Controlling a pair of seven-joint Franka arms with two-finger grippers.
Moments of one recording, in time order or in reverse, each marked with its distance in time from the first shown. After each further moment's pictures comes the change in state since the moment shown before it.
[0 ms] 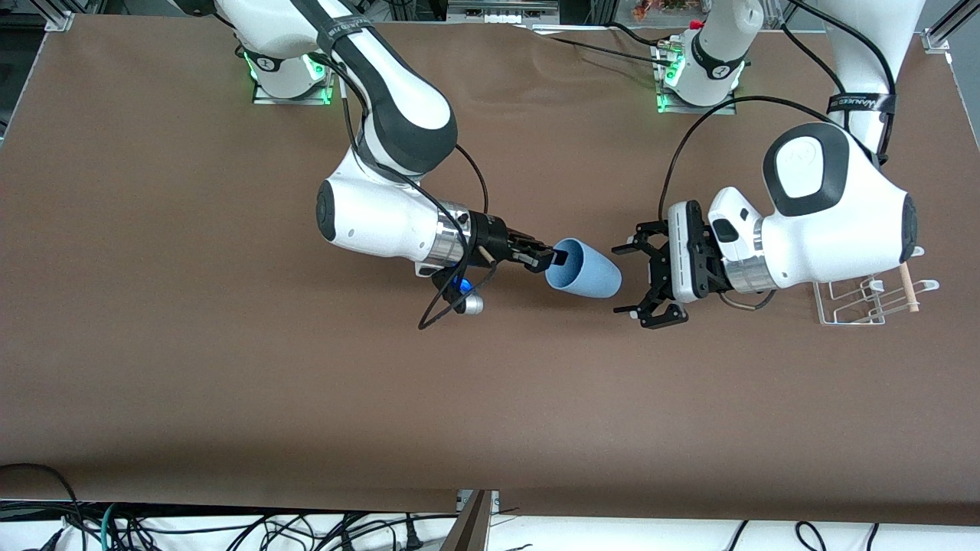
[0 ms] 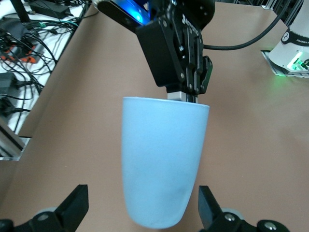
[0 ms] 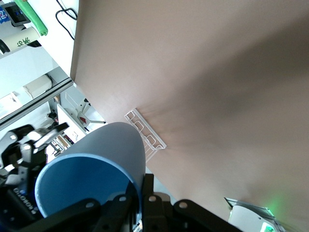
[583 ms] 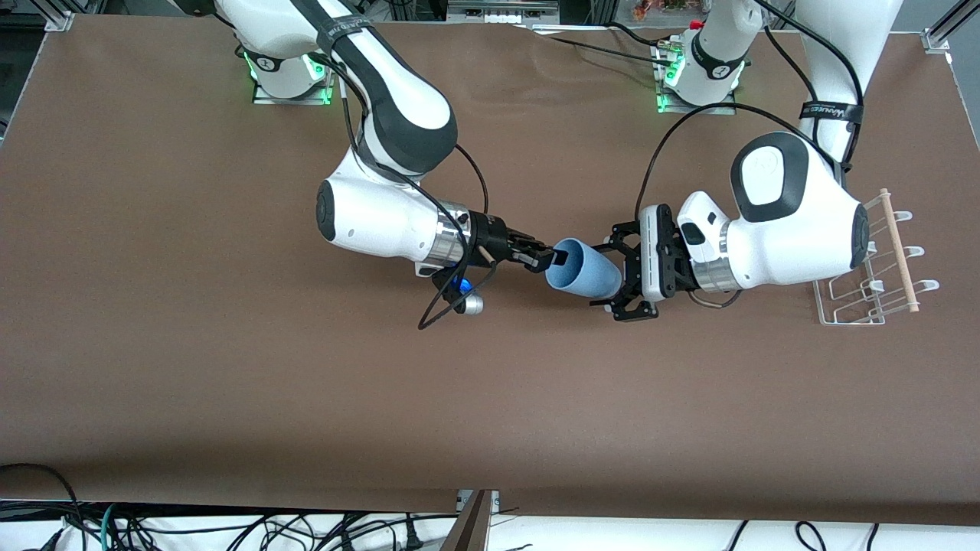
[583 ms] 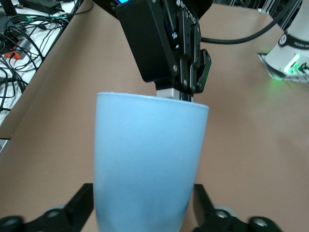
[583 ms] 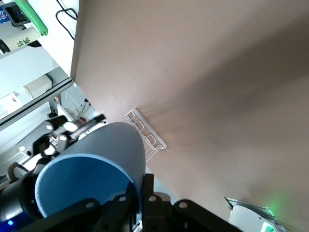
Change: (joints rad) left arm -0.035 0.013 -0.001 -0.047 -0.050 0.047 0.006; right arm 0.000 0.000 0.000 0.000 0.001 -0.001 0.001
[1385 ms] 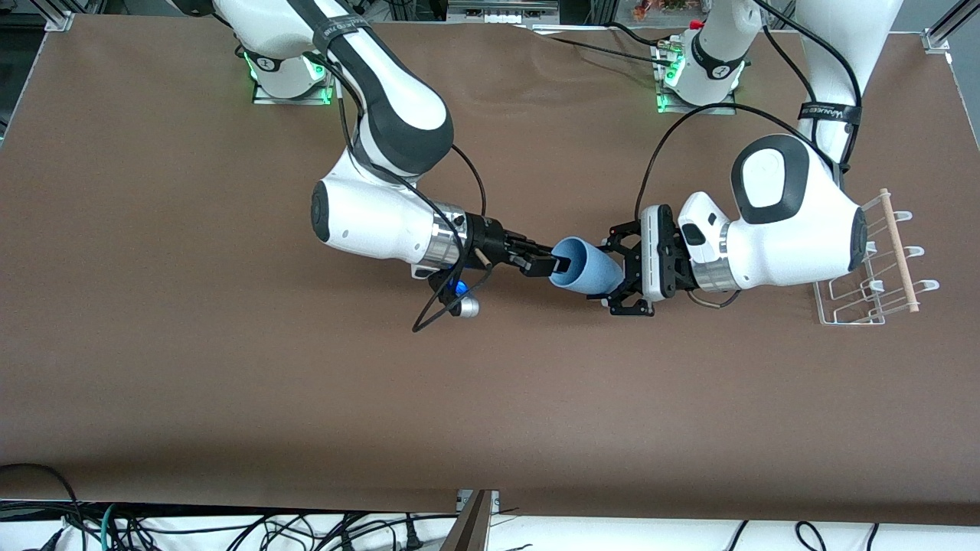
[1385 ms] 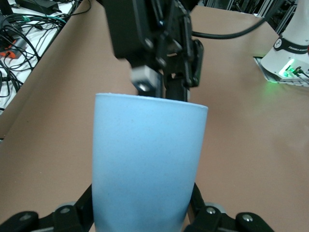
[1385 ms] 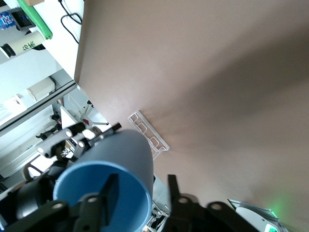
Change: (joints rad) left arm 0.008 -0.005 0.009 -0.002 0.001 -0.041 0.006; right arm -0.013 0.000 -0.009 0.014 0.001 -0.008 0.006
